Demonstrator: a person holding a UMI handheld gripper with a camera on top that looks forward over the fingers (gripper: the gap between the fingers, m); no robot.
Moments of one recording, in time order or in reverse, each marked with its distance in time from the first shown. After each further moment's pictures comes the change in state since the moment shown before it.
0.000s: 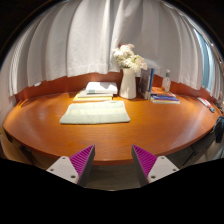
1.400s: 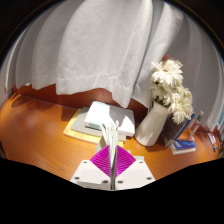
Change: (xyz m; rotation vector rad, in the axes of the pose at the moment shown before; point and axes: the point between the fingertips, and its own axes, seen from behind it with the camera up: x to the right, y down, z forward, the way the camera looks) arm -0.061 -0.224 0.232 -0.015 -0.008 -0.218
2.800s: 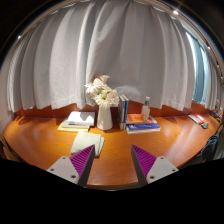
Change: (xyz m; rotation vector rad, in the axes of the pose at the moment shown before) arm 0.208 0.115 -0.291 0.171 0.051 0.220
